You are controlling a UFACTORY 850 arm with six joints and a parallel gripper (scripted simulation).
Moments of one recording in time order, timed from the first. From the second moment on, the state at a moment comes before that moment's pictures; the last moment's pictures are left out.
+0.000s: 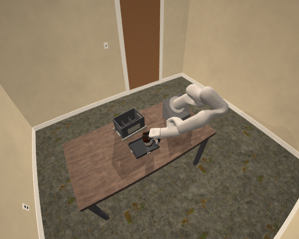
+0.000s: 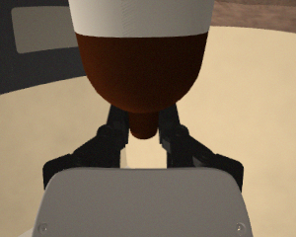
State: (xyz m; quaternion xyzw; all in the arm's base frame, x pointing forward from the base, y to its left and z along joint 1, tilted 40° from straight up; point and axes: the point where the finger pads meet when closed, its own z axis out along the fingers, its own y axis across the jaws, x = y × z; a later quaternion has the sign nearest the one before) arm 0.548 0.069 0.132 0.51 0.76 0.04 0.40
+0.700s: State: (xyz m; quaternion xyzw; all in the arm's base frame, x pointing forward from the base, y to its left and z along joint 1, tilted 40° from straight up) arm 0.549 0.083 0.115 0.51 0.76 0.04 0.40
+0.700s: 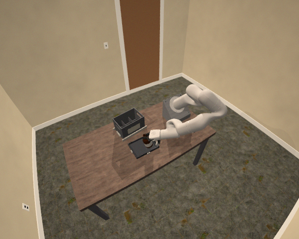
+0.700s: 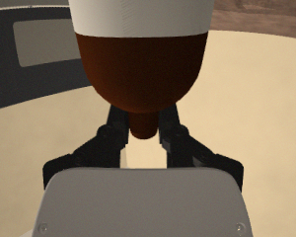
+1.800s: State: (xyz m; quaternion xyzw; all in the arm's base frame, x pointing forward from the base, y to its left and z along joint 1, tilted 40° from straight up) arm 0.550 0.090 0.107 0.51 0.76 0.04 0.40
